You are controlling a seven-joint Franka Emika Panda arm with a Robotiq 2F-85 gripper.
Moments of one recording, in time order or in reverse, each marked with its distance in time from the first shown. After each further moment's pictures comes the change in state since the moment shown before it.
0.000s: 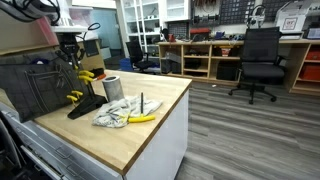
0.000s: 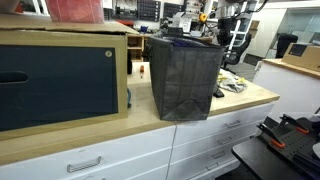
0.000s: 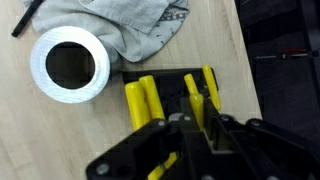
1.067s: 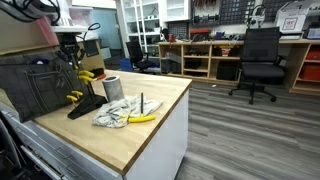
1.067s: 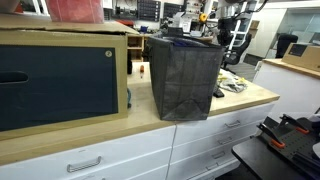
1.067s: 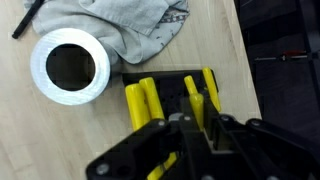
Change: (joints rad) arm 0.000 0.001 0.000 0.000 -0.006 -0.004 0.000
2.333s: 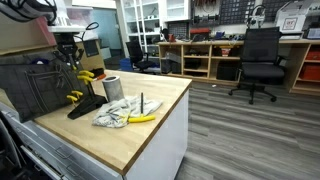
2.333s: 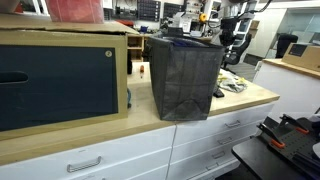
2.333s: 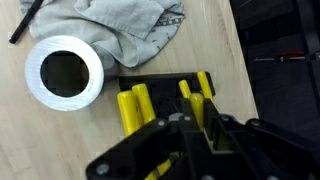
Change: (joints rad) arm -0.005 -0.048 -0.003 -0.065 0.005 0.031 0.004
